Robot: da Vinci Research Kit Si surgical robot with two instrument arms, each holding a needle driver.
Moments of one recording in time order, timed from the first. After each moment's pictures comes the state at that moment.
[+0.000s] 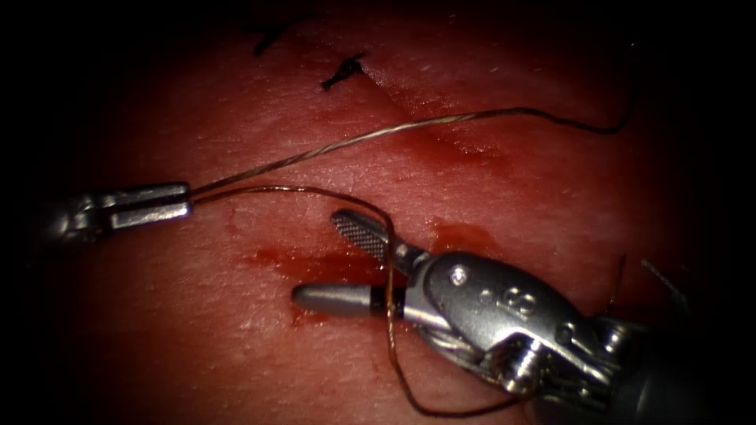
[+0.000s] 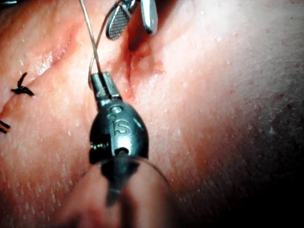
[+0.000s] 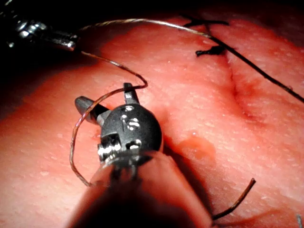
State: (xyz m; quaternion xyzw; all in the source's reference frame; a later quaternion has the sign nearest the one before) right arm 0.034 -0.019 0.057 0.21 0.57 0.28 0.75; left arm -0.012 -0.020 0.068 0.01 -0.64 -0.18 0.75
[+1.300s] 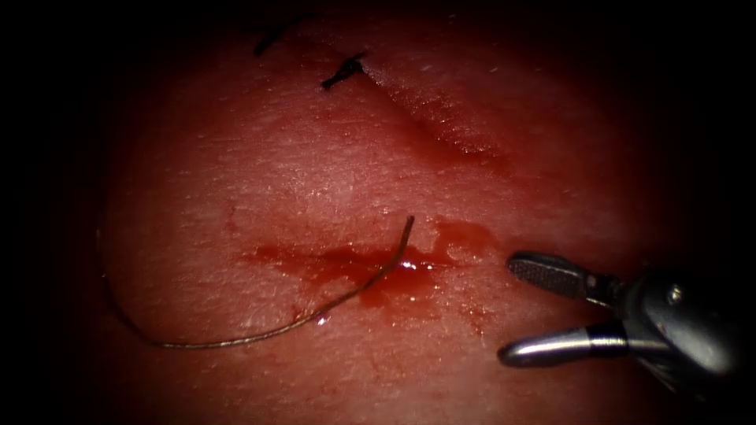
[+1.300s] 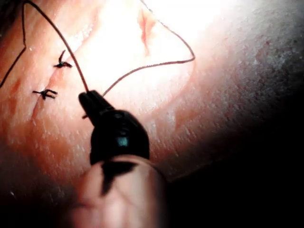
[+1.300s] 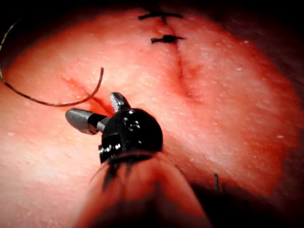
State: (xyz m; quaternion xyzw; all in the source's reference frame) right arm 0.022 -0.018 0.054 0.25 0.55 0.23 0.76; left arm 0.004 -0.018 0.056 -0.04 -0.60 -0.11 0.79
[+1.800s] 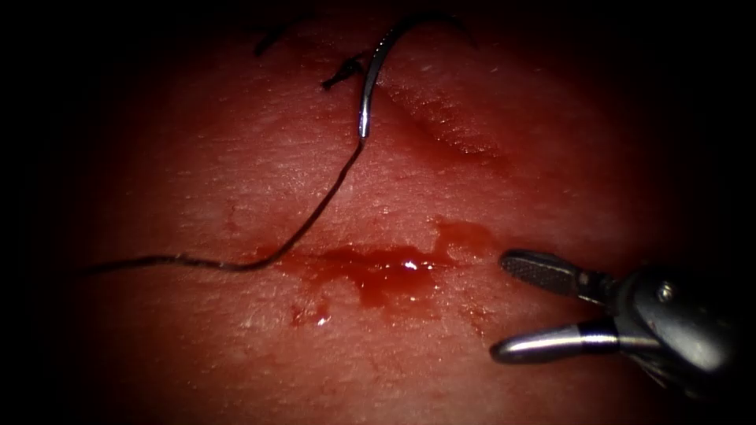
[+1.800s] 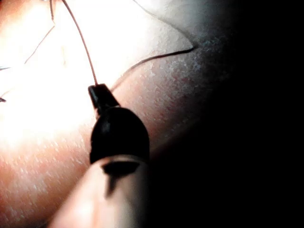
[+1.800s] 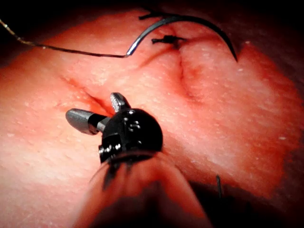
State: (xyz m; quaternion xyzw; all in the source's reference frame) right arm 0.023 -0.019 0.055 0.25 0.55 0.23 0.76; left arm 0.010 -0.027 0.044 0.05 -0.63 -0.02 0.78
